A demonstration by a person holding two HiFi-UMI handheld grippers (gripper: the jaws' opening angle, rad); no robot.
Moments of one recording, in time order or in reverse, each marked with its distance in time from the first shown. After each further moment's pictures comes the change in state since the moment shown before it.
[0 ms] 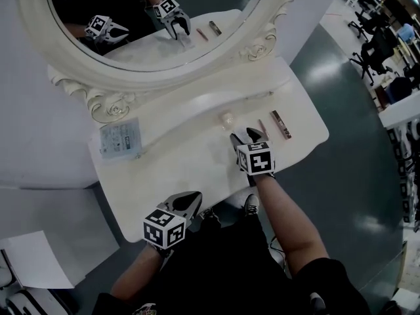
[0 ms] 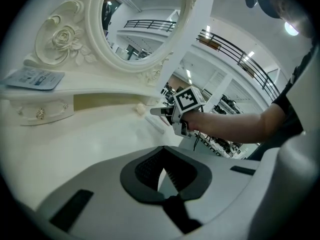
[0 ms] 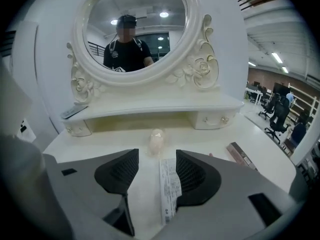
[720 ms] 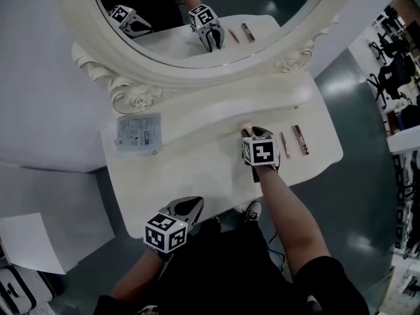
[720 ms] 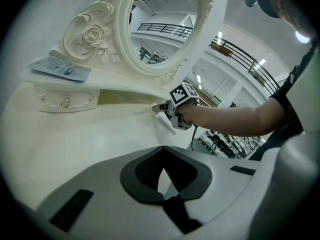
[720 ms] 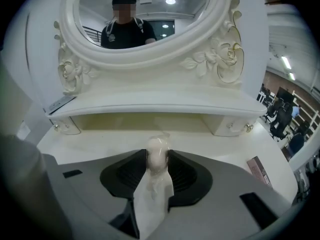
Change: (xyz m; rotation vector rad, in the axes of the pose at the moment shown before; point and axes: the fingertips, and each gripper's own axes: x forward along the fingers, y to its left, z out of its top) left arm -0.027 0.041 -0.012 -0.110 -0.039 0.071; right arm 0.065 0.022 0.021 -0.057 0.131 -0.028
